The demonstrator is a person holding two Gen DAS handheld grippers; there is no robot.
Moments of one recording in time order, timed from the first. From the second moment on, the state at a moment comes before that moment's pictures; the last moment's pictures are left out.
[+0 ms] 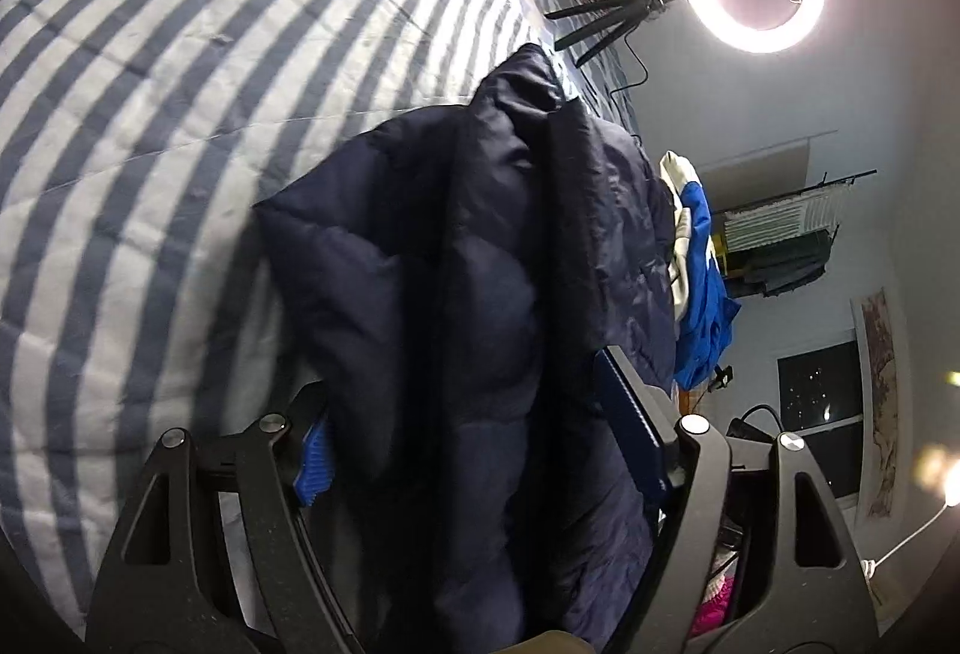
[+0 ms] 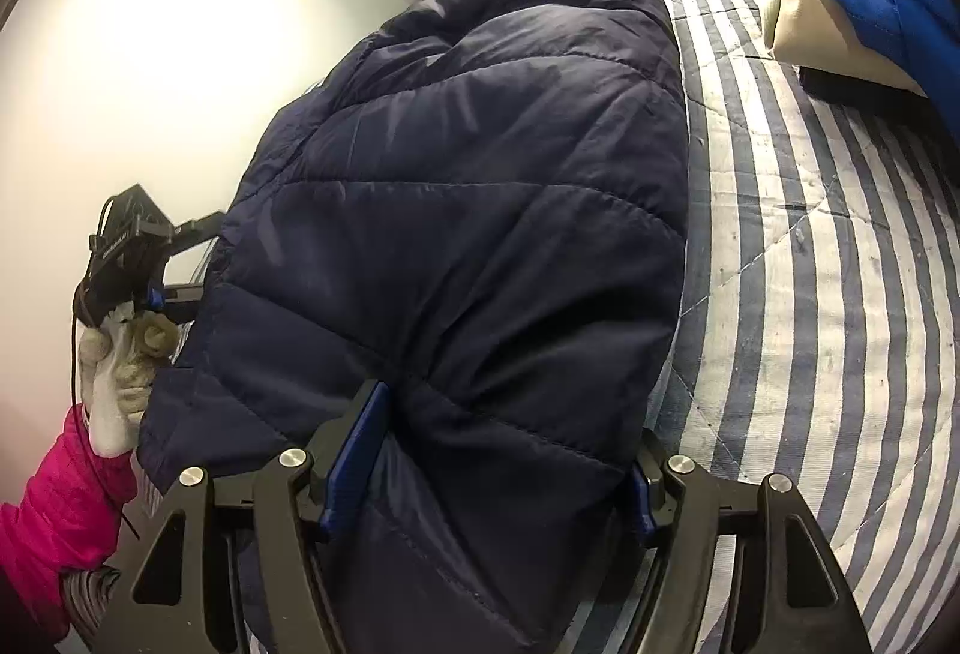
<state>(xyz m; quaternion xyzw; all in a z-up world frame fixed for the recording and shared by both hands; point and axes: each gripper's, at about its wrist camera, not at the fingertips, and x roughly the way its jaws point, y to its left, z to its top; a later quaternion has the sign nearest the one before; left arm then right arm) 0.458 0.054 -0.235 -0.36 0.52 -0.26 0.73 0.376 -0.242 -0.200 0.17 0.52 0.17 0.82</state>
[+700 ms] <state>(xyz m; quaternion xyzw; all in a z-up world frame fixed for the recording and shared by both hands) 0.459 -0.034 -0.201 -0.17 0.51 -0.21 0.81 0.383 -0.261 -0.178 0.19 0.50 0.15 0.84</state>
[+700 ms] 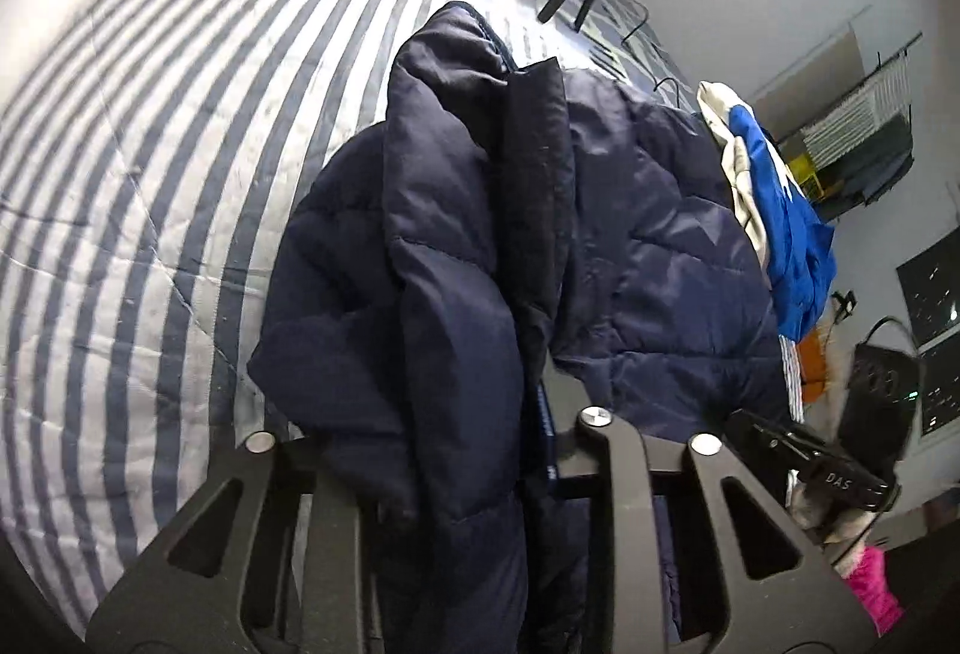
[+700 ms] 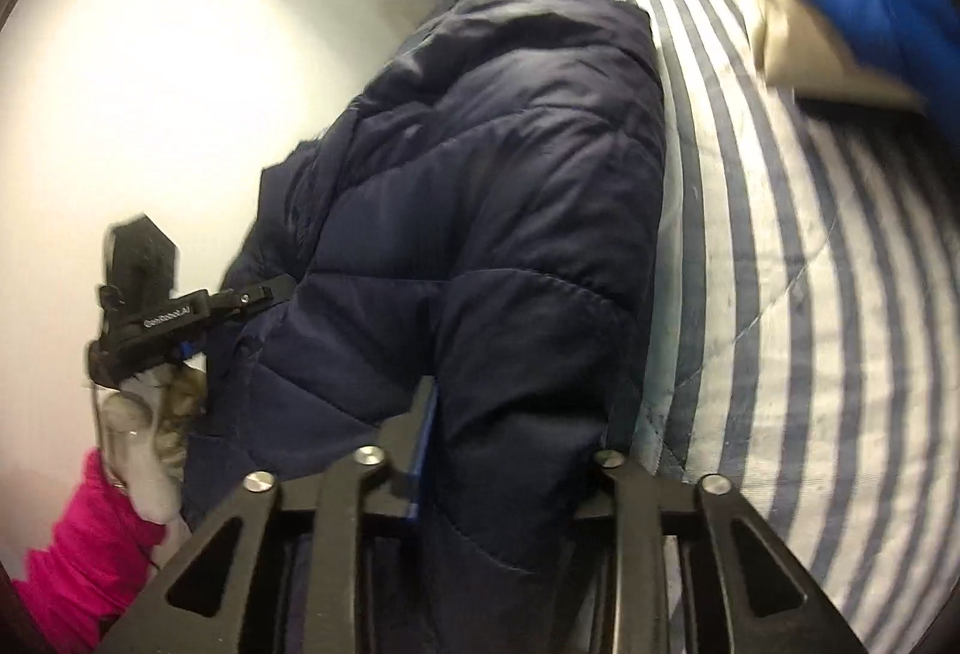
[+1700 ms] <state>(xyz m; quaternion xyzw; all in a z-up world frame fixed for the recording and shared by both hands) 0.430 -0.179 -0.040 -0.10 0.38 -0.31 0.86 0.322 -0.361 -0.013 0.03 0.38 0.06 0.92</state>
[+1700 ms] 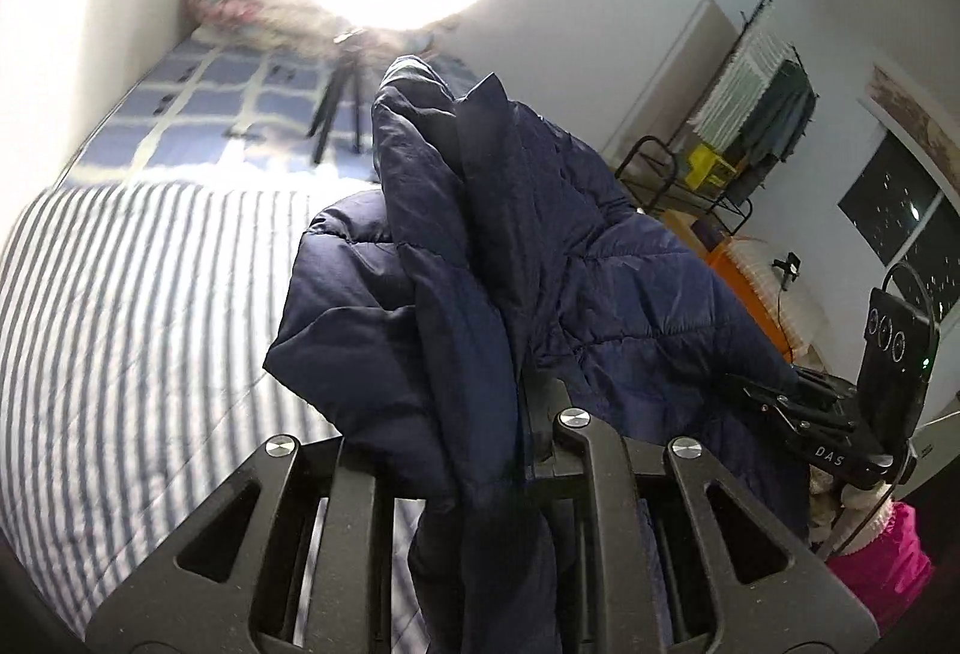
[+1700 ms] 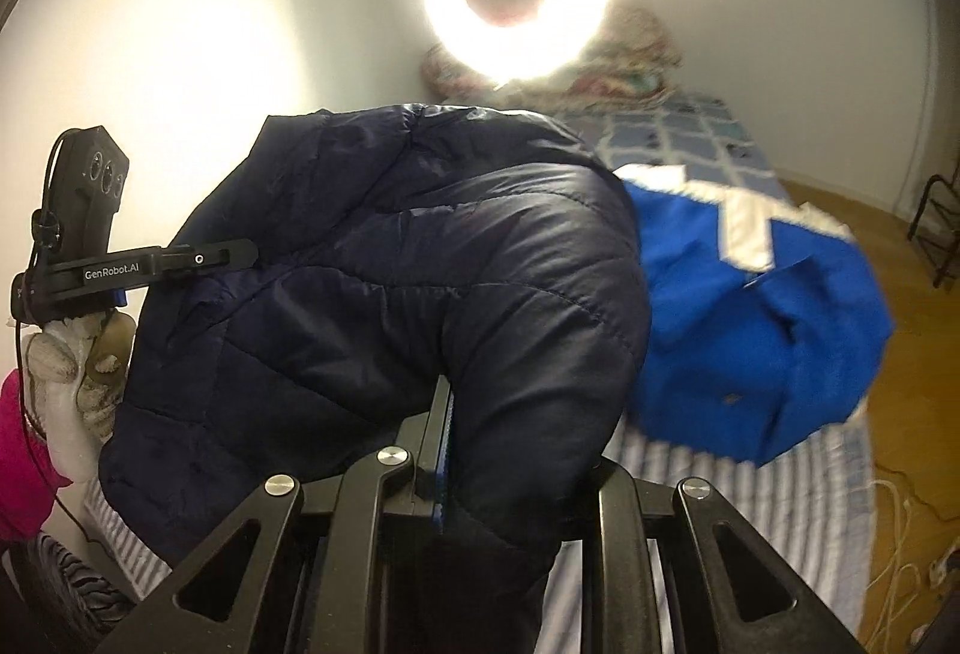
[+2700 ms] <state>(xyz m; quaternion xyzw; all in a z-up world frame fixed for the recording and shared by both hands) 0.583 -0.339 -0.003 -0.15 0.32 -0.36 0.87 0.399 -0.508 0.077 -0.01 0.27 0.00 0.96</state>
